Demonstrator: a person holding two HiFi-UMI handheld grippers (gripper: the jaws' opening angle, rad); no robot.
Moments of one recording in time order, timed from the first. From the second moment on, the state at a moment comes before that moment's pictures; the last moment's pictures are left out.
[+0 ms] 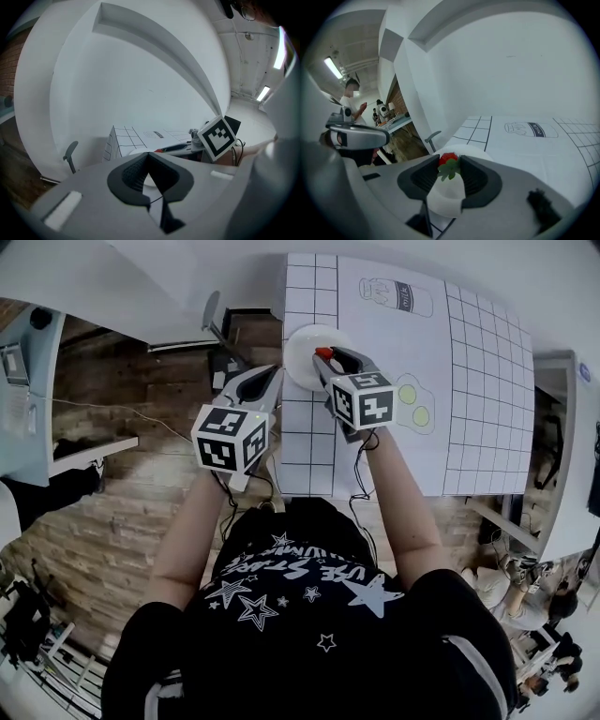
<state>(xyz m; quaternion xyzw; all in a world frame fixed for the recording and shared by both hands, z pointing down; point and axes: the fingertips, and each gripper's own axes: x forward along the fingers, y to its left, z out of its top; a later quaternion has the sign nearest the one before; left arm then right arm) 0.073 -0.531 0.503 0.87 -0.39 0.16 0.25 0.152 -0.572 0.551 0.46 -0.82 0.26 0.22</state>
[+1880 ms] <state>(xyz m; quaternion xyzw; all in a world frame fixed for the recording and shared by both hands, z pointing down) 0.007 -0.418 0.459 0.88 -0.39 0.12 0.23 0.151 -0.474 0.490 0.54 -0.77 0.25 0.23</state>
